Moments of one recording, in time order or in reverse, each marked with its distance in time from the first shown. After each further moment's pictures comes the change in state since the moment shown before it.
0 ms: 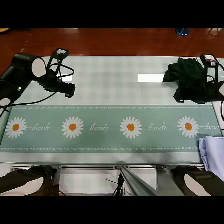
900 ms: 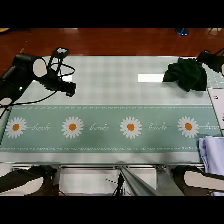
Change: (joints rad) left arm 0.000 -0.010 0.000 0.000 0.035 0.000; right arm -0.262 -0.462 0.290 -0.198 -0.628 0.261
